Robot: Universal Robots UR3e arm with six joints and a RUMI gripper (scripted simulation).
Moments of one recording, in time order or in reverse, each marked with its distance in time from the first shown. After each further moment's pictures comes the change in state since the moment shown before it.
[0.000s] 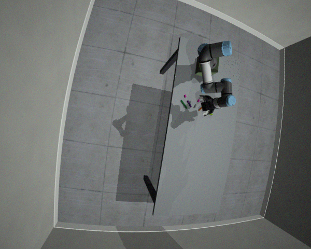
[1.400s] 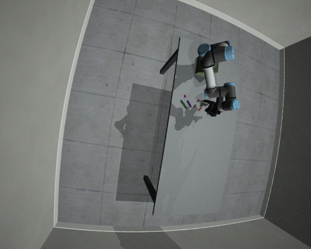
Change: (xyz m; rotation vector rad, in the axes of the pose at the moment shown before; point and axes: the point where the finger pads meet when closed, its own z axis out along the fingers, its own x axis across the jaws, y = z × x) arm 0.017 -0.022 0.000 0.000 0.001 -0.749
